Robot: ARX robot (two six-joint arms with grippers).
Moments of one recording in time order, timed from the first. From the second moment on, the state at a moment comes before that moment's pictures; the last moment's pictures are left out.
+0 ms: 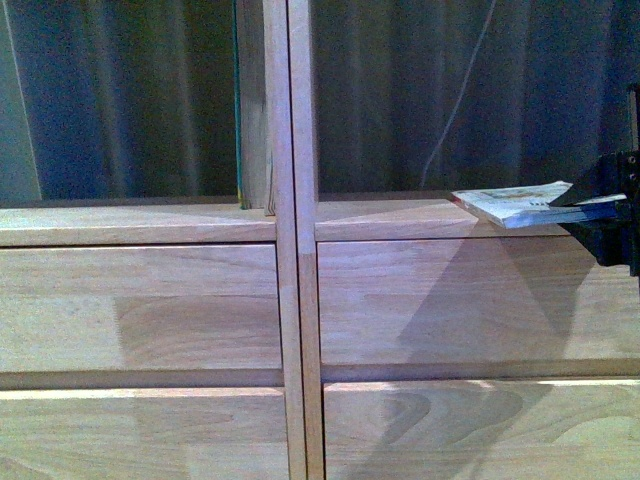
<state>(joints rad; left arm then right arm) 0.00 0.00 0.01 0.00 0.00 0.00 -0.02 1.63 1.01 0.58 -0.15 1.47</state>
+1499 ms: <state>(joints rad) -0.19 1.46 1.15 0.63 0.63 -0.87 0.24 1.26 0.93 0.90 -0.54 1.19</state>
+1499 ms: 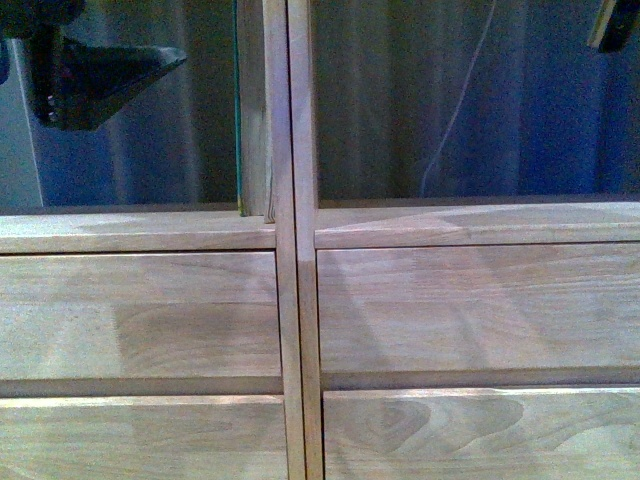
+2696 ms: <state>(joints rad) -0.26 1.48 1.10 0.96 0.77 -1.08 0.24 1.21 0.76 1.11 -0.68 1.32</state>
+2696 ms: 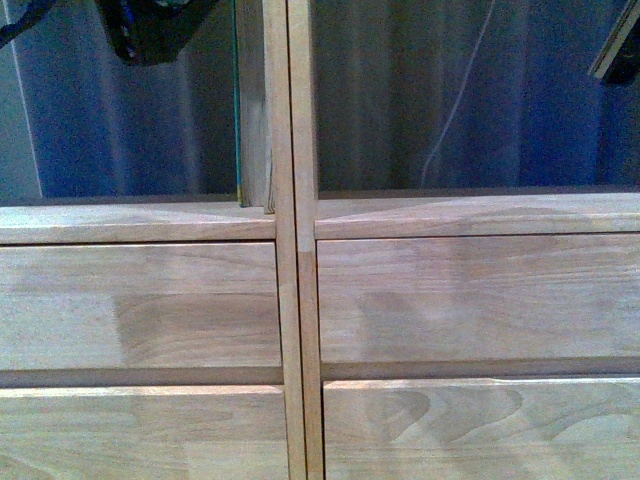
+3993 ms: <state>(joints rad) -0.16 1.38 1.03 0.97 0.75 -1.09 0.05 1.20 0.65 1.35 -0.92 1.42</state>
